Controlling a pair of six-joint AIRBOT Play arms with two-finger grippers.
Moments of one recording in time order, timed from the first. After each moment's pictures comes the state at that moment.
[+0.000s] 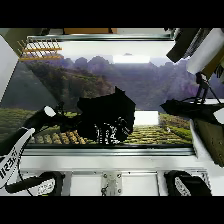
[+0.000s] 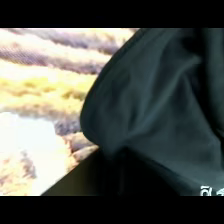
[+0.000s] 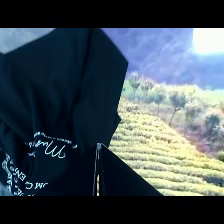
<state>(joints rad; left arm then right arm) -0.04 -1.37 0.72 1.04 -0.91 -1.68 -0.07 -0.82 0.85 -0.98 1.03 1.45</state>
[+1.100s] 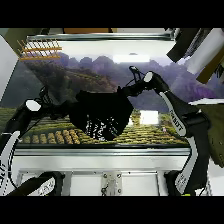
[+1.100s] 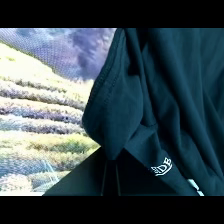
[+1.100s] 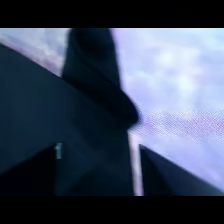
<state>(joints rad) 0.05 -1.19 0.81 1.03 -0.85 -1.62 0.23 -2.04 1.77 -1.00 1.01 1.28</state>
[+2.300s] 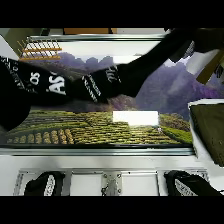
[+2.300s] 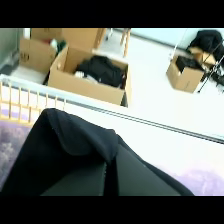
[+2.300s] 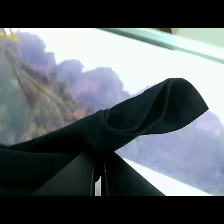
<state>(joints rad) 0.32 -0.53 1.41 1.23 -0.97 -1.63 0.11 -1.08 1.91 -1.27 1.31 1.38</state>
